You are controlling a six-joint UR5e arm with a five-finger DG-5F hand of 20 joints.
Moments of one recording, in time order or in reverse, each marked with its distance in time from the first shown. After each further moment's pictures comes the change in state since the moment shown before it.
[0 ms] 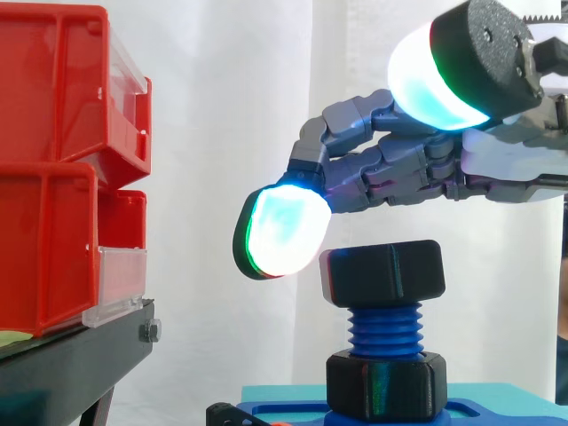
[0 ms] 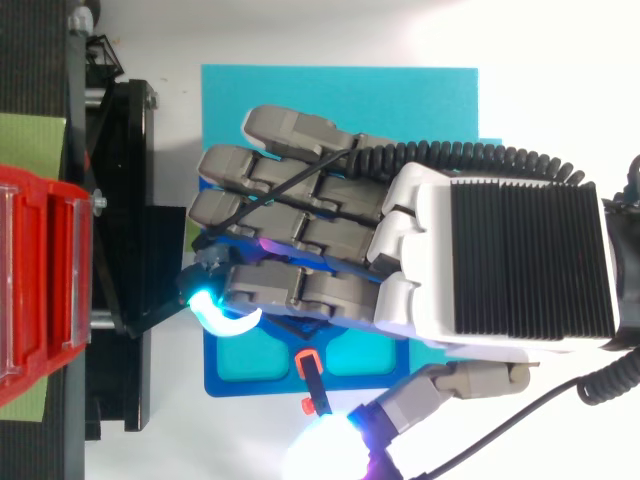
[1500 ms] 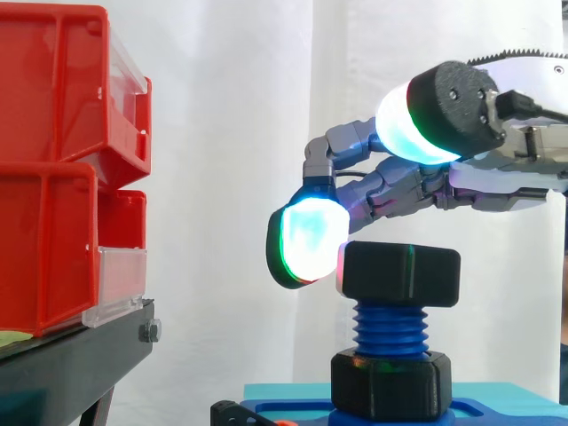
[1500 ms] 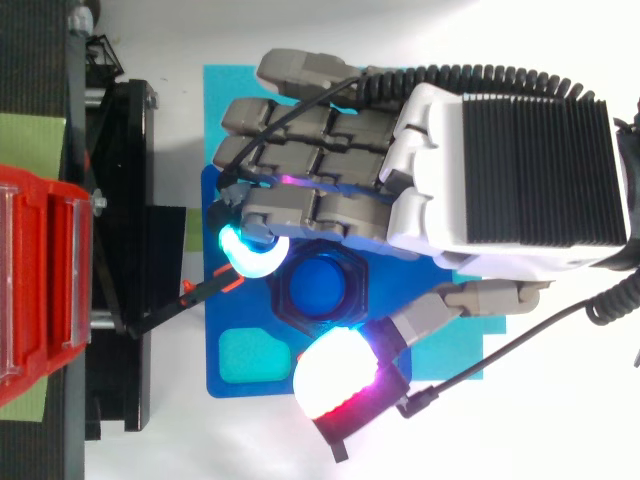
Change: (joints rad) arm -0.069 0.001 0.000 -0.012 -0.079 -0.006
